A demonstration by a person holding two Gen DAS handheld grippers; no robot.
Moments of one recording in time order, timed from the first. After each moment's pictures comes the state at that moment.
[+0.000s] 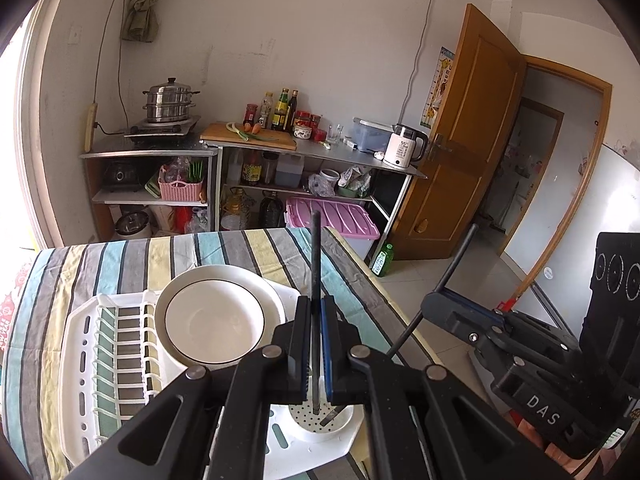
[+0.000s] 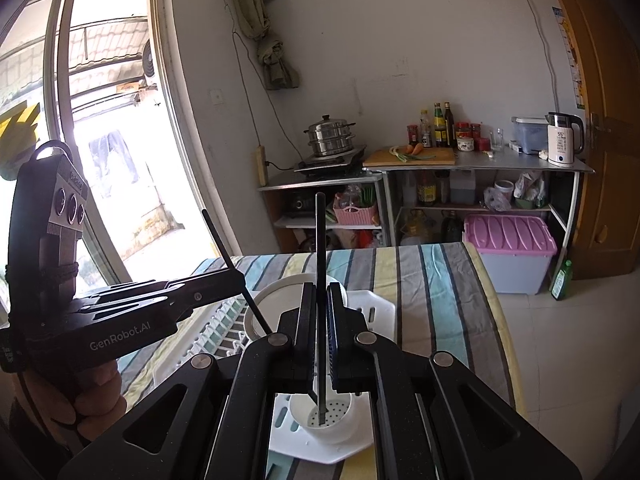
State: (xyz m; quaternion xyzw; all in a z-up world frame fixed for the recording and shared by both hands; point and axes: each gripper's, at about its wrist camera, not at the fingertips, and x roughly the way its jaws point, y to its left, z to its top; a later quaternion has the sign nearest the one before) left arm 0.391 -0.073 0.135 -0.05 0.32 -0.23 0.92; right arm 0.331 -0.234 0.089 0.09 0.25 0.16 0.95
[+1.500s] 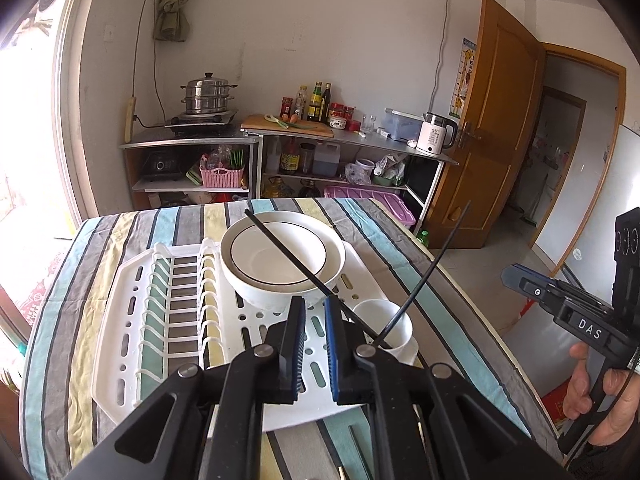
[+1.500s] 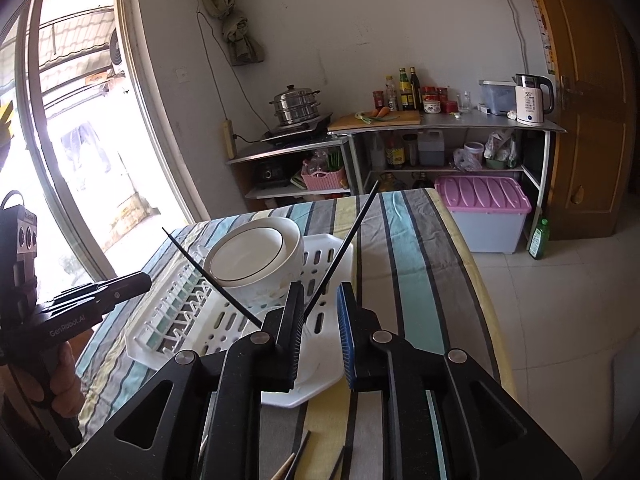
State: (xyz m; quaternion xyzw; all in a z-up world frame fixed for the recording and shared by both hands) left arm 0.311 -0.022 0.092 -0.02 0.32 -0.17 0.93; right arm 0.290 -0.268 0.057 0.09 0.28 0.11 0.95
